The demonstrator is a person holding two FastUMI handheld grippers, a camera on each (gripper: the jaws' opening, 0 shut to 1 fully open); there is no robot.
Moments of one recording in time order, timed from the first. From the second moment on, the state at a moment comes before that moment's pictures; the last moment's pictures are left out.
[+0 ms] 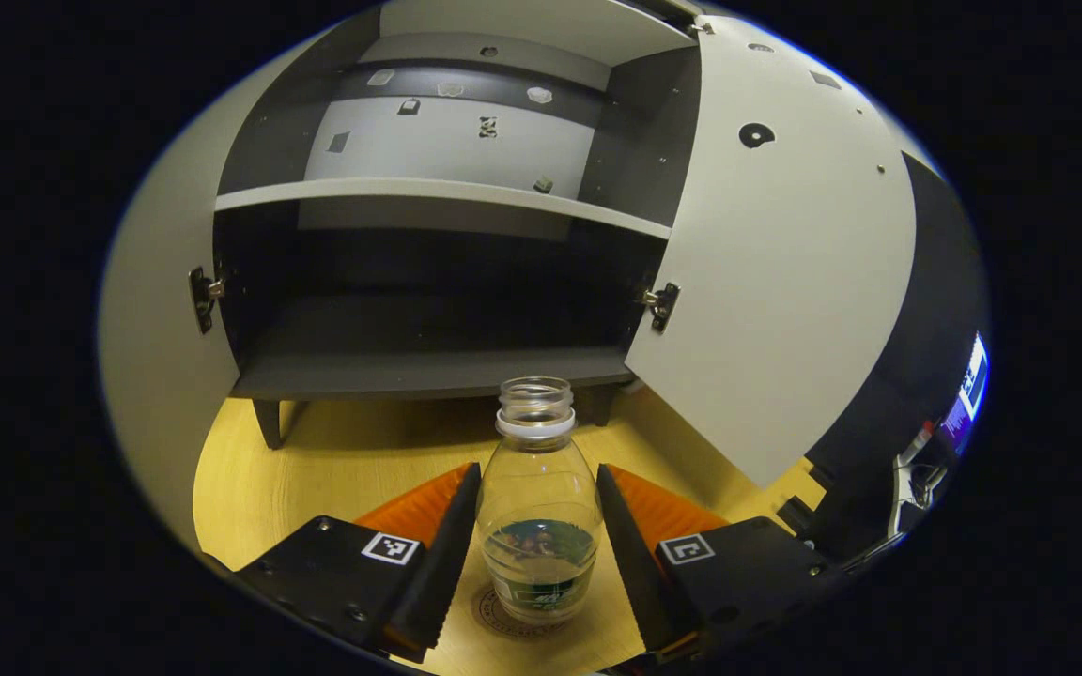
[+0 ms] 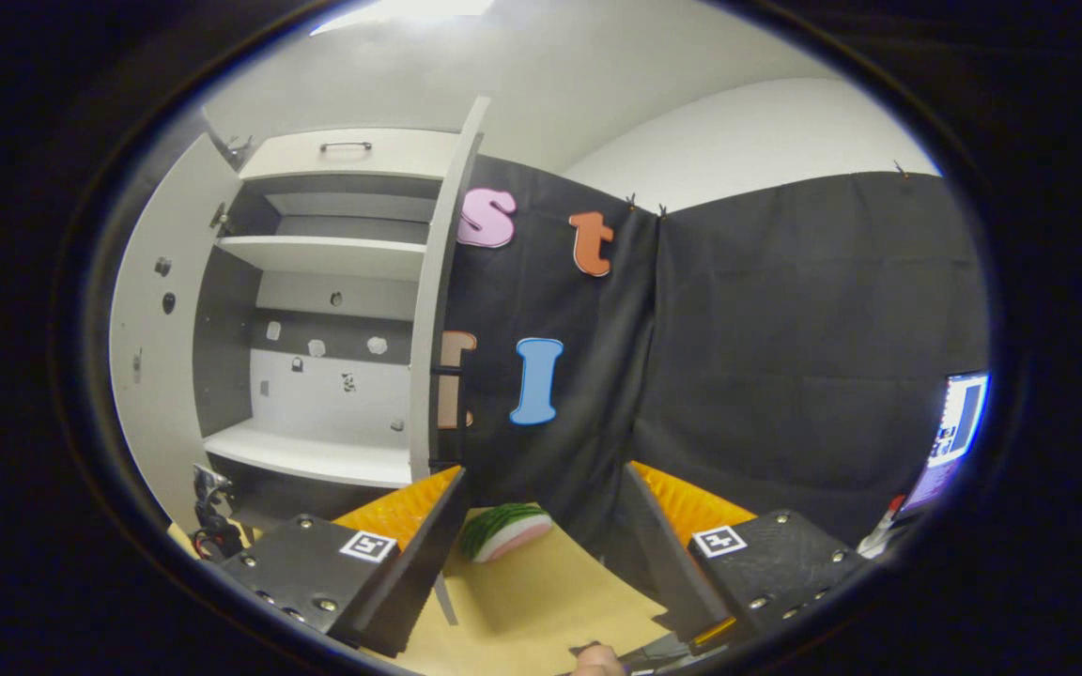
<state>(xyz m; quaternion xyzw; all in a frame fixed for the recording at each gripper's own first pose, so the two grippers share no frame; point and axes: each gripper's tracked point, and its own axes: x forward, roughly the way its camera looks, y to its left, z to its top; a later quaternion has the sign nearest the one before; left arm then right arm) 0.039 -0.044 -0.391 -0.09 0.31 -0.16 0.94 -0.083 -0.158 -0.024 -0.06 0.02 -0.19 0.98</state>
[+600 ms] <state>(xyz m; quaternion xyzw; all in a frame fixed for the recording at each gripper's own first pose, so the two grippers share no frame) 0.017 -0.039 -0.404 -0.08 0.28 -0.14 0.95 -0.078 -0.153 -0.033 -0.07 0.03 -0.18 0.98</state>
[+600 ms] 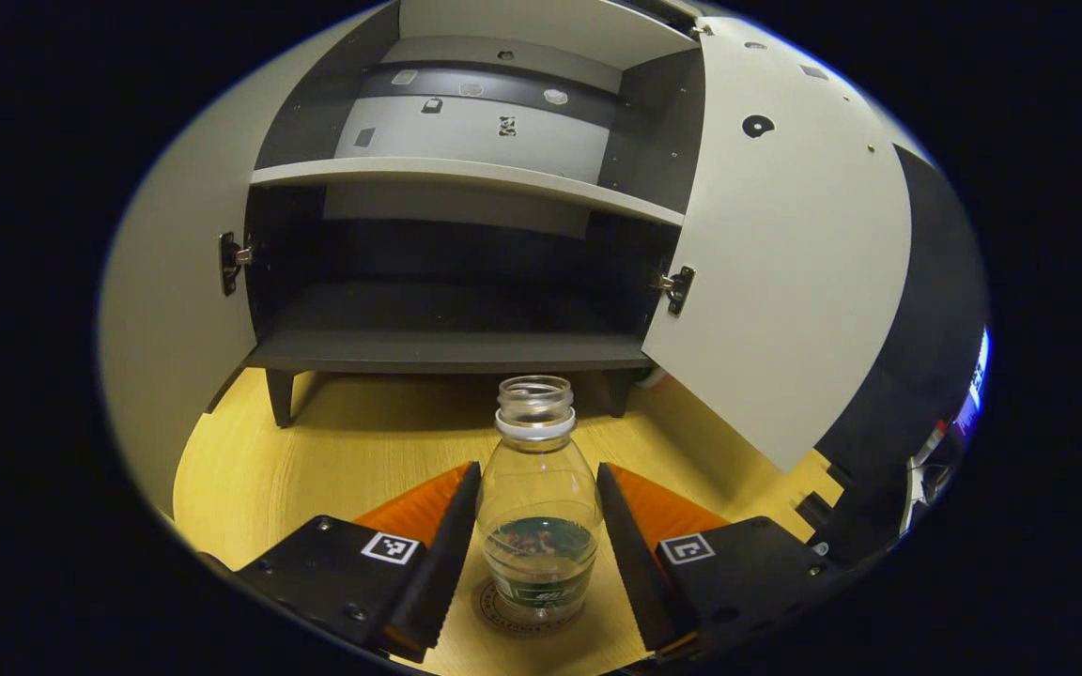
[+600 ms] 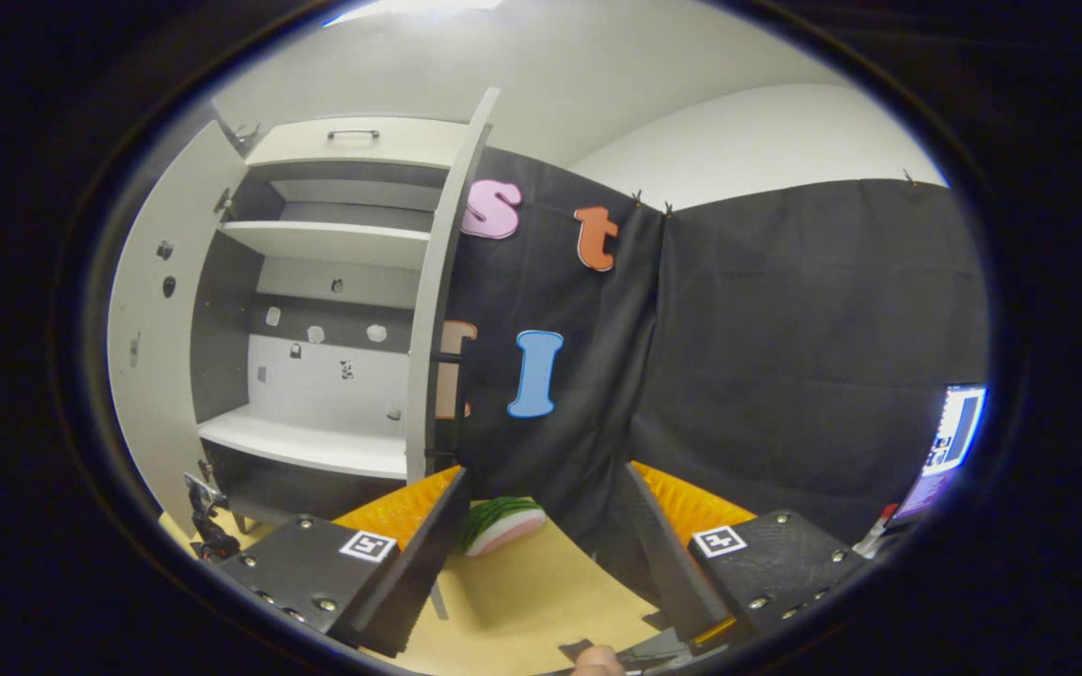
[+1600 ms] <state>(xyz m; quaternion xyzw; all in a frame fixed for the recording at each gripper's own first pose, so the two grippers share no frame) -0.027 -0.044 -0.400 -0.02 0.31 -0.15 0.94 -0.065 -0.145 -0.056 -0.06 0.05 -0.16 0.98</state>
